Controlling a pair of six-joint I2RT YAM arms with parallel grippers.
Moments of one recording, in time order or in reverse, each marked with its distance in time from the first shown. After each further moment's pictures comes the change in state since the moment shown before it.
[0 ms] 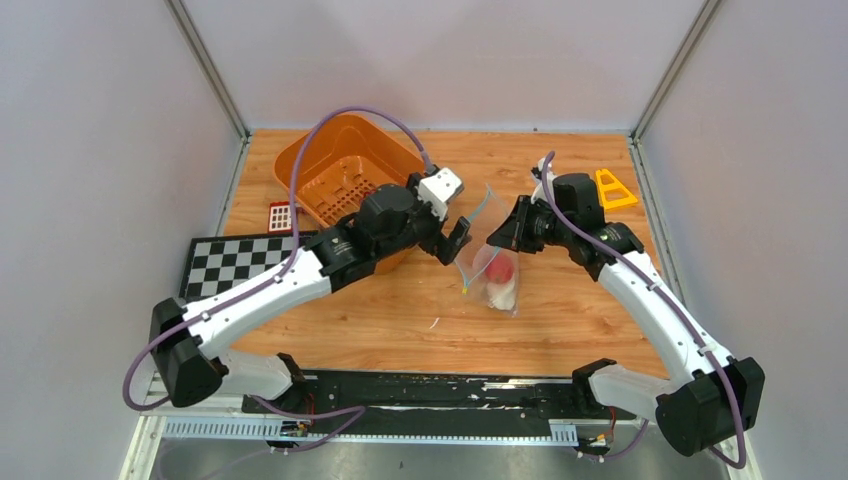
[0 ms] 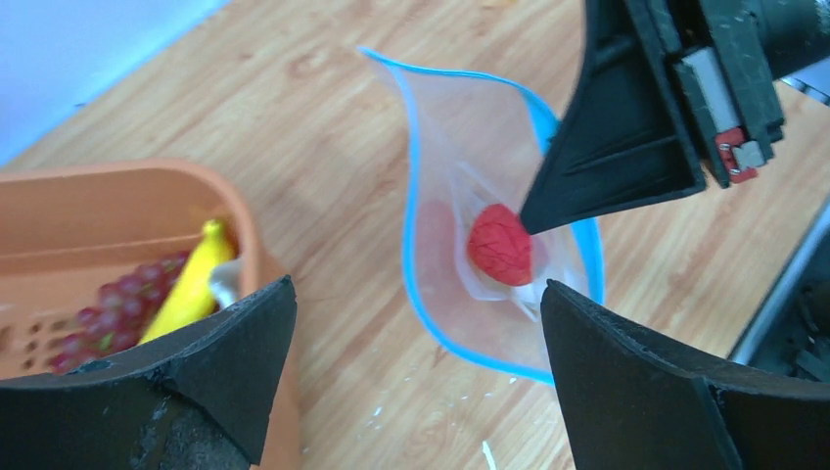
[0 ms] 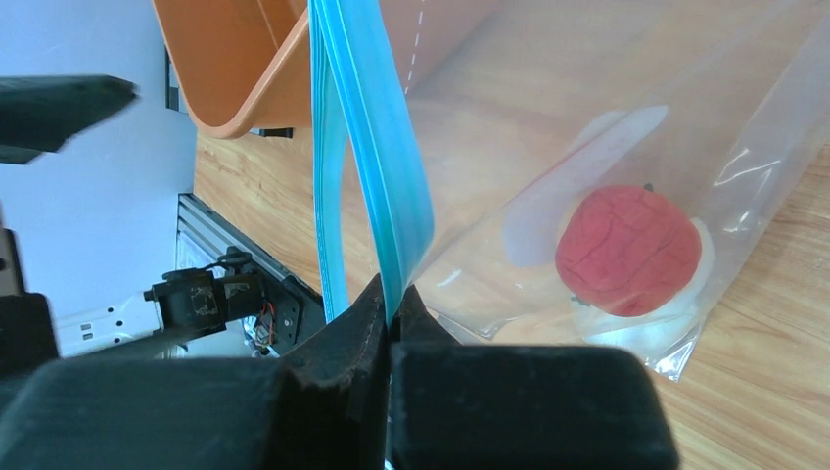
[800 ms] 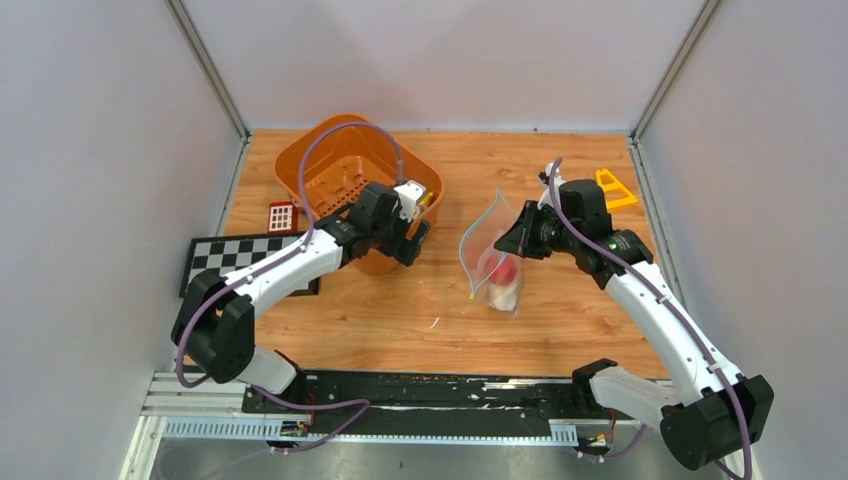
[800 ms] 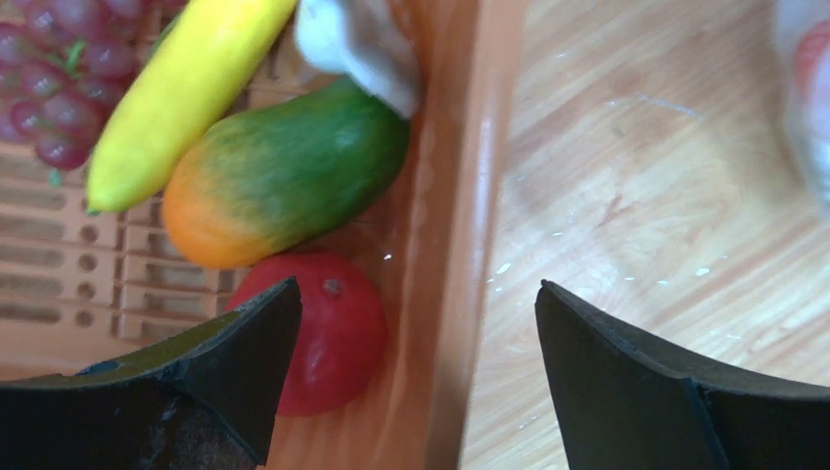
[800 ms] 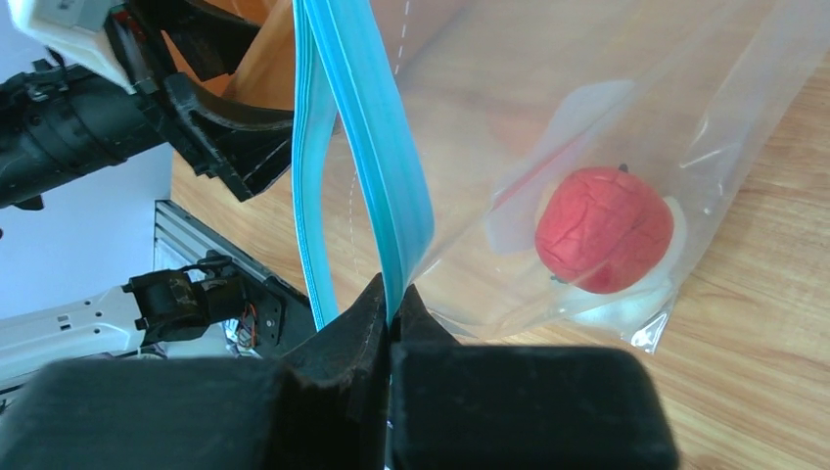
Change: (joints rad) left arm 0.288 0.138 -0.142 -0.167 0.009 -0.018; right arm 0.000 -0.066 -0.013 -0.054 0.050 -0.015
